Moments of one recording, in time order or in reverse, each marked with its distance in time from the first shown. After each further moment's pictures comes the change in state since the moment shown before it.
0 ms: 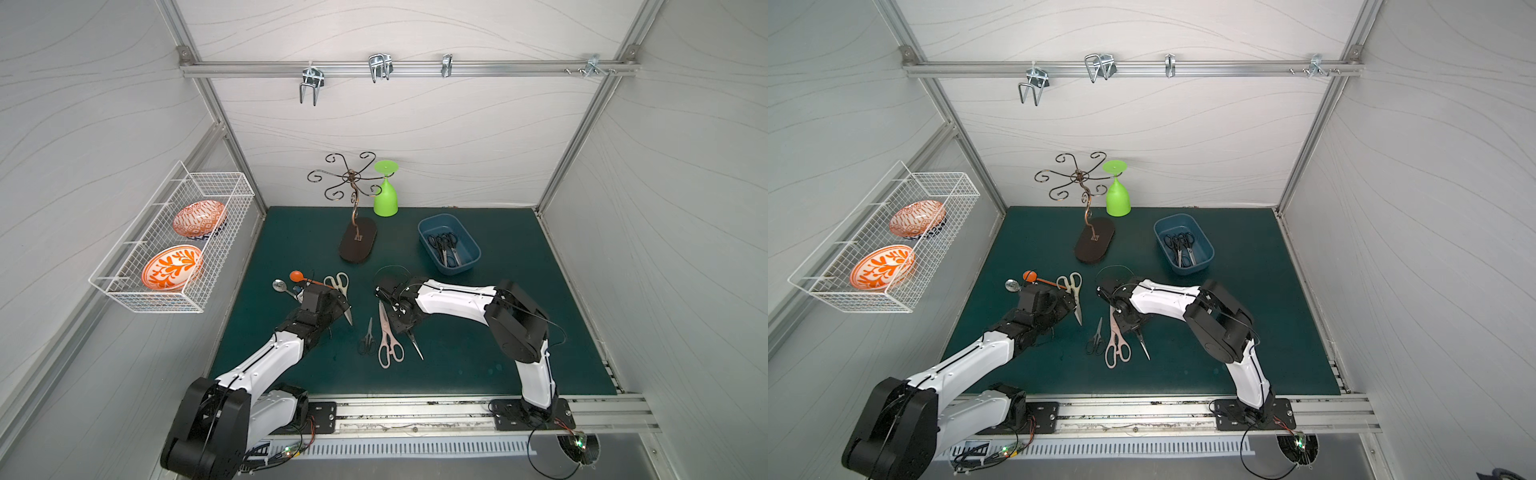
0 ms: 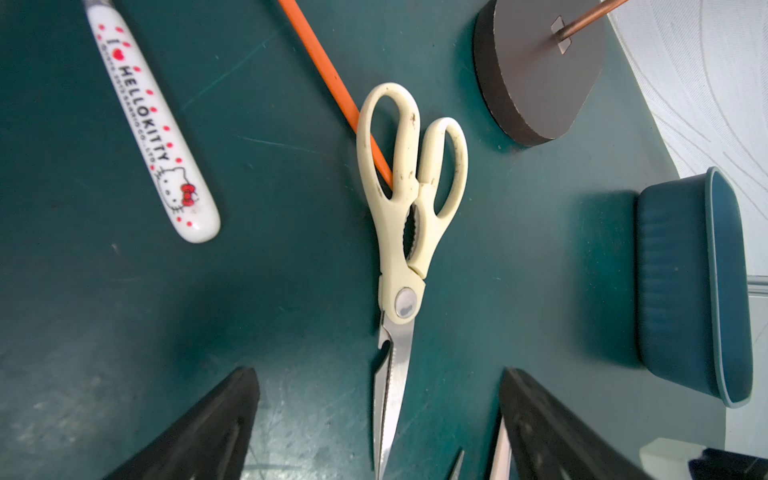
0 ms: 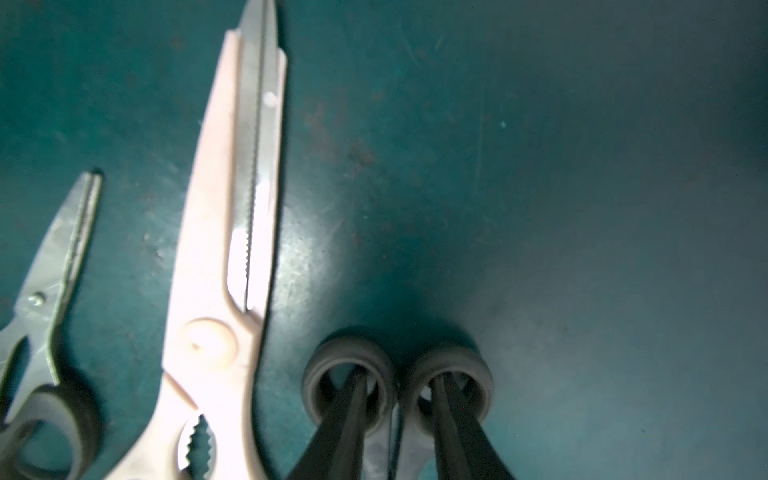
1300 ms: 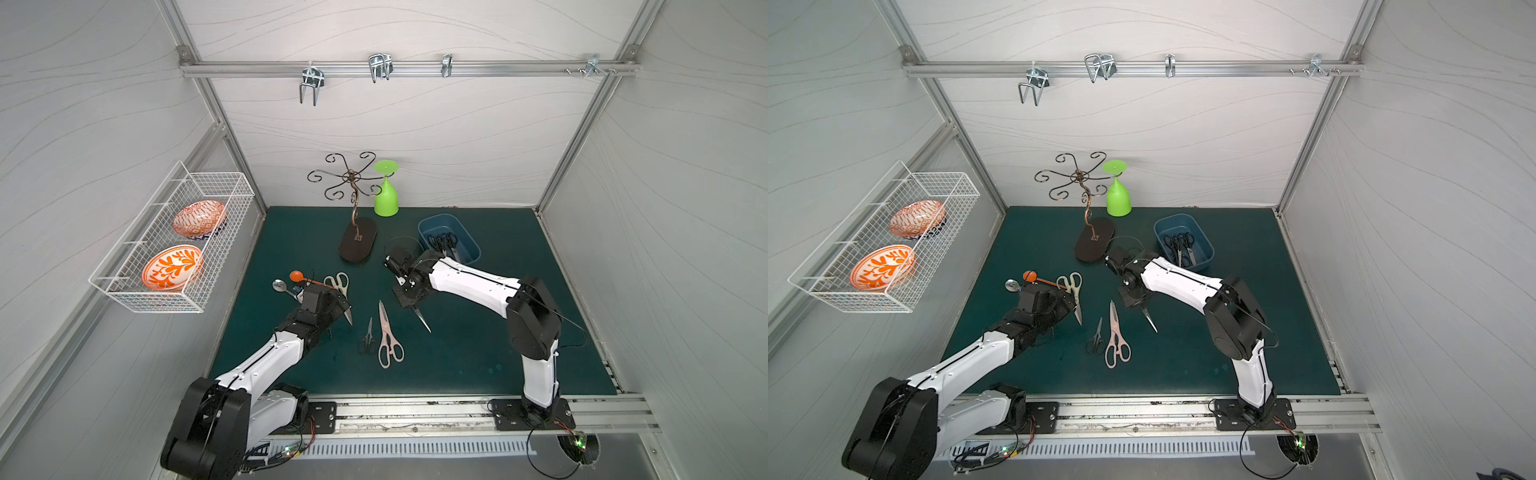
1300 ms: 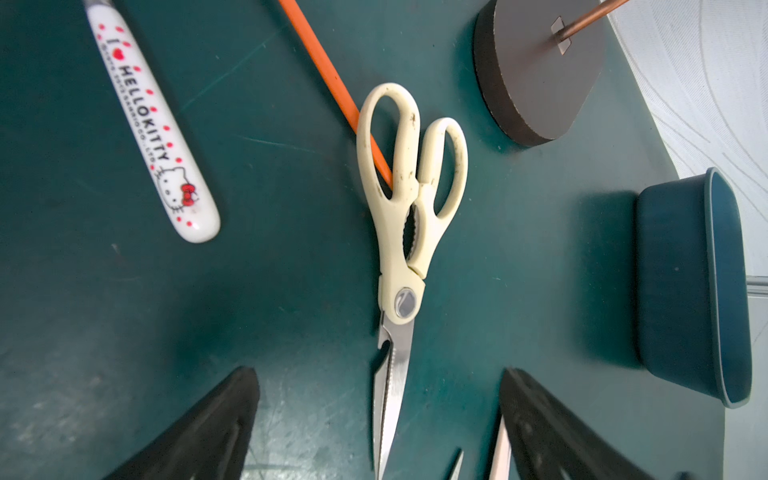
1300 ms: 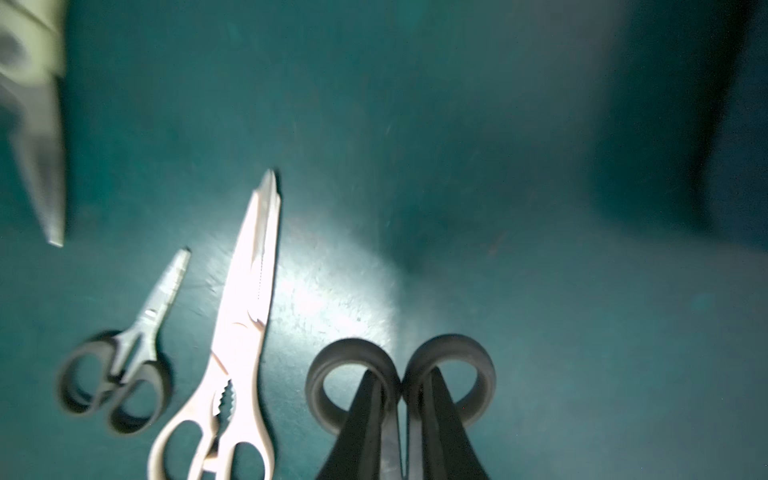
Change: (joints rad) left arm 0.000 0.000 0.000 0.000 0.000 -0.002; right arm -0.139 -0.085 0.191 -0.134 0.002 -0.131
